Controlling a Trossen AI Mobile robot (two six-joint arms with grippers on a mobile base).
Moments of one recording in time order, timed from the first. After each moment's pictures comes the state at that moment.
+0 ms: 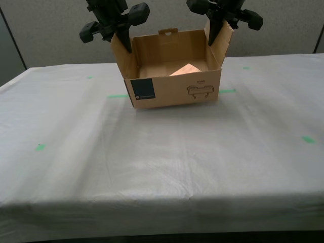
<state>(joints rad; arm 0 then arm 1) 0.35 2.11 1.84 -0.96 -0.26 0.26 -0.38 2.12 1.80 -0.82 0.23 -0.21</state>
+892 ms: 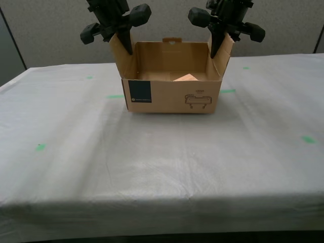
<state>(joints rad) 0.35 2.11 1.75 -0.94 -0.26 0.28 -0.39 2.12 1.80 -0.84 0.23 -0.20</state>
